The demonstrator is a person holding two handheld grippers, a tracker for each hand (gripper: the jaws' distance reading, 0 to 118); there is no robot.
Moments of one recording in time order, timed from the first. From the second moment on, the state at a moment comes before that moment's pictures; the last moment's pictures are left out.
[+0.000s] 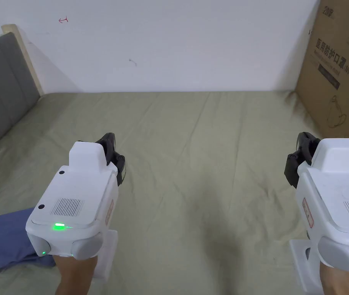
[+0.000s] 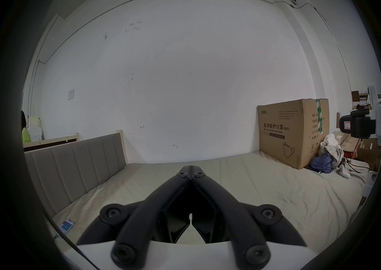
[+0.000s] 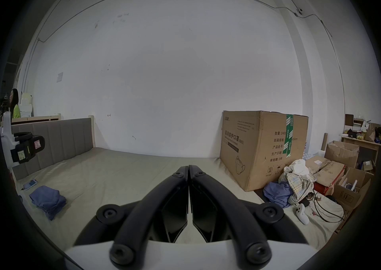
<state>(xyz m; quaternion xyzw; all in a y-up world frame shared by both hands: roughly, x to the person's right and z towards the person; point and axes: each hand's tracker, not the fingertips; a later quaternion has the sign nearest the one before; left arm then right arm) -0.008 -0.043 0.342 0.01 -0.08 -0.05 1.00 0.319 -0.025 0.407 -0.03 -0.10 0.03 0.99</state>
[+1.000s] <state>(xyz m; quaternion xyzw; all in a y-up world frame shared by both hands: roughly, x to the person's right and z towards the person) -0.010 -0.043 0.345 0.00 -0.08 -0.05 1.00 0.317 -0.021 0.410 -0.02 -0.10 0.04 0.99</state>
